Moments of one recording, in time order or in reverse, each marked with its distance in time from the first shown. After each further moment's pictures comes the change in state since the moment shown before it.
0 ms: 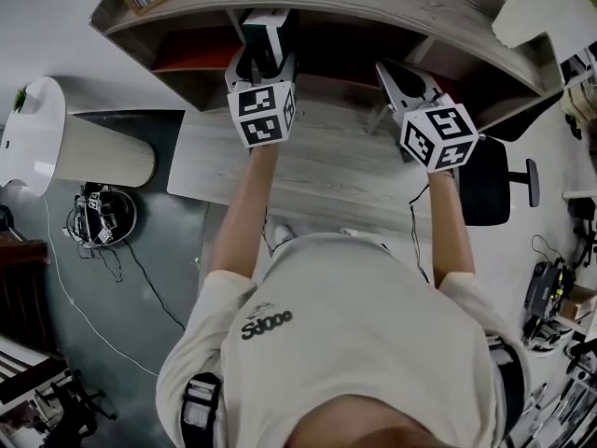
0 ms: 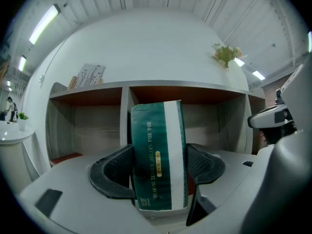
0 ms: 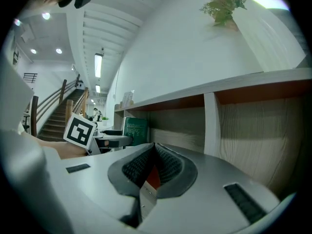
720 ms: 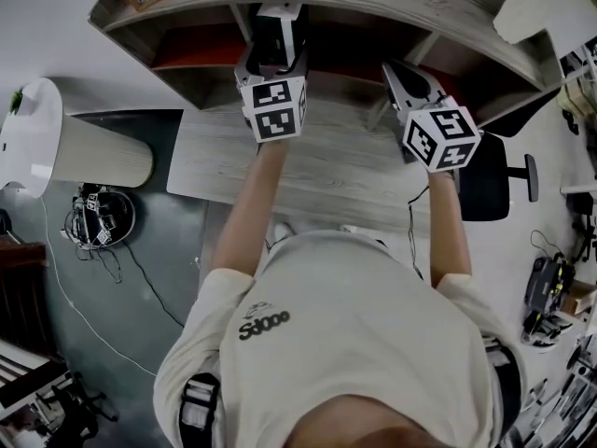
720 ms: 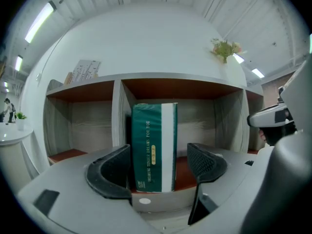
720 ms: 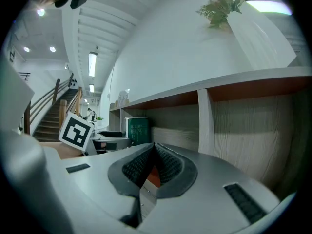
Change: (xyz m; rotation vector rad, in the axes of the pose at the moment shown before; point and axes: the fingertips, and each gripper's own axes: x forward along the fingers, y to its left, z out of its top) left arm 0.003 -0.013 -0.010 0.016 0.059 -0.017; right arm -0.007 -0.002 -0.009 0.031 0.011 -0.065
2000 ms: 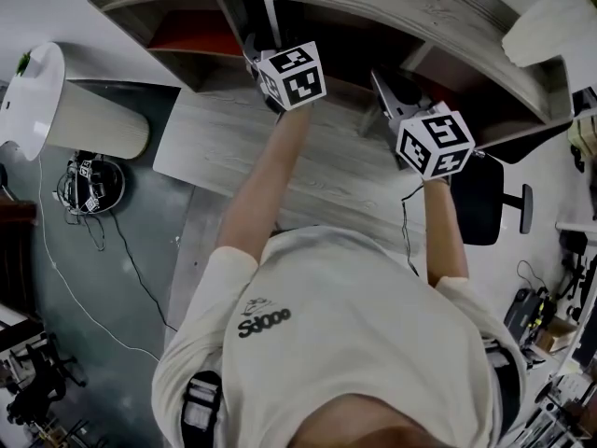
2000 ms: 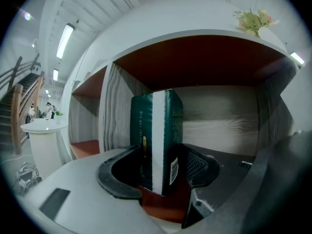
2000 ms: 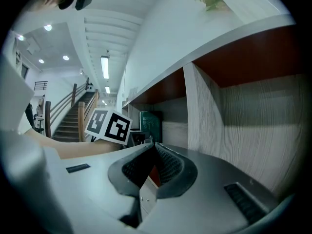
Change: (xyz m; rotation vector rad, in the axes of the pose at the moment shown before) left arm 0.054 0.009 -0.008 -0.119 0.028 0.411; right arm 0.011 -0.018 -0.021 -0.012 0.023 0.211
